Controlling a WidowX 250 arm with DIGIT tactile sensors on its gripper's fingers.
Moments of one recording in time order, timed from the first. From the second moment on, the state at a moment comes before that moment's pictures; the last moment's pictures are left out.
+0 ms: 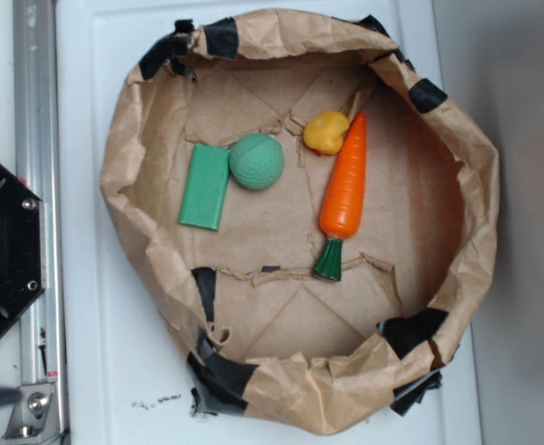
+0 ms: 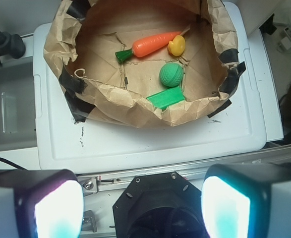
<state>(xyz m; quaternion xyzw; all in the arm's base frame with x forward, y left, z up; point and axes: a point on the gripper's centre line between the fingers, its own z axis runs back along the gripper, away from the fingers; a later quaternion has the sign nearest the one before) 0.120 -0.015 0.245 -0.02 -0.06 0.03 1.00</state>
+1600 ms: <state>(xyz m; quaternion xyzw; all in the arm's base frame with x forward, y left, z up) 0.254 0.010 0.047 0.01 0.06 -0.05 1.00</state>
